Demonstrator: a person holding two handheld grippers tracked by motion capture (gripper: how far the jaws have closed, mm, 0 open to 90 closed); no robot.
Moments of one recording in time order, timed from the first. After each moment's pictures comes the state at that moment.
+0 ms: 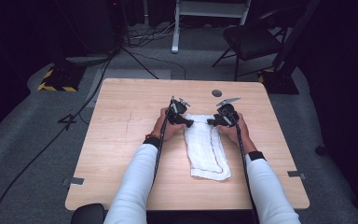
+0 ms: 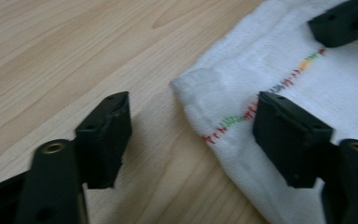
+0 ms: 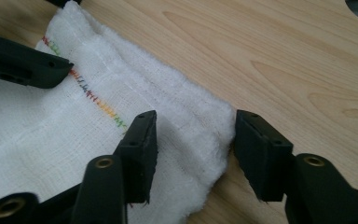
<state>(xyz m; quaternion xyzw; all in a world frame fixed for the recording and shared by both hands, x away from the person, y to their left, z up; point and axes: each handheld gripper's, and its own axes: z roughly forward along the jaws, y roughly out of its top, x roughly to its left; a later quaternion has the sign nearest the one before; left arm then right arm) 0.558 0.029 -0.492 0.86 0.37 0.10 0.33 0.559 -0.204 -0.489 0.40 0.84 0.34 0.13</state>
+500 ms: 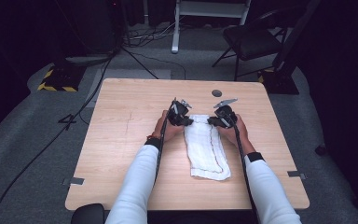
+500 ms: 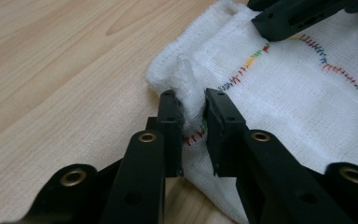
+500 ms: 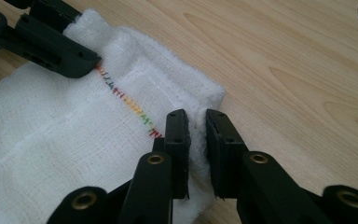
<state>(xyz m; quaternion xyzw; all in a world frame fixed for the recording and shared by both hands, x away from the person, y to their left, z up) 0.553 0.028 -0.490 0.87 0.33 0.08 0.35 0.550 -0.196 -0.484 0.37 0.86 0.32 0.15</state>
